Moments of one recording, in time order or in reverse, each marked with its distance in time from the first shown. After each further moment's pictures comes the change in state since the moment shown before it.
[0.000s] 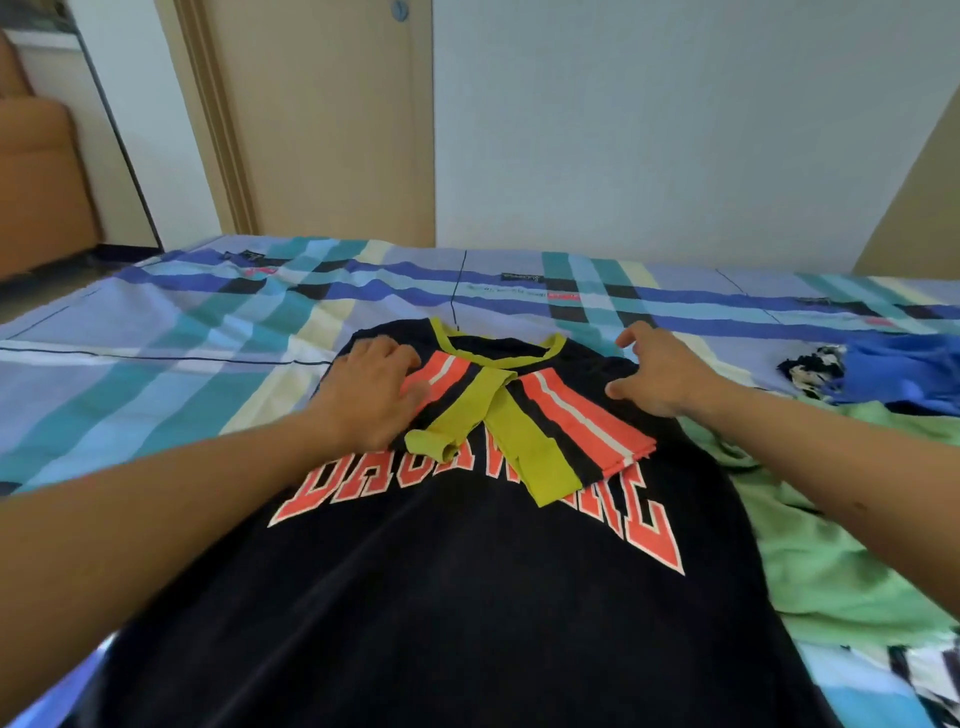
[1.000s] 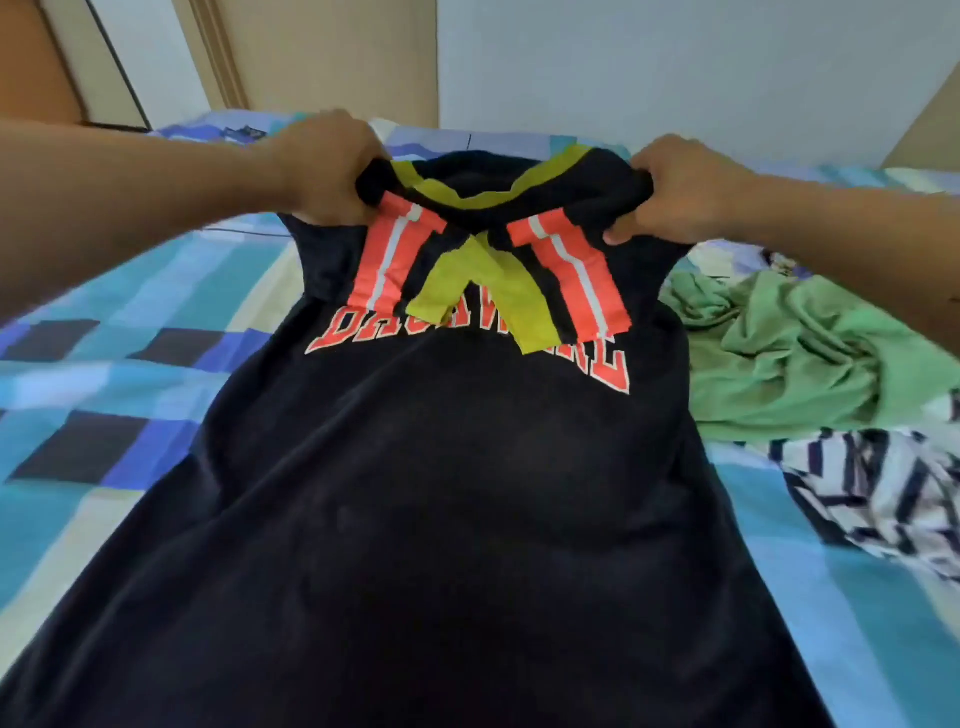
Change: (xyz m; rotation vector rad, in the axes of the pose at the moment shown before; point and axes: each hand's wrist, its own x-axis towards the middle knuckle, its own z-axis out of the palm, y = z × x) left_hand -0.014 0.008 -0.126 0.193 -0.049 0.239; right_hand -0.067 -0.042 -0.081 -0.123 -0.023 -0.233
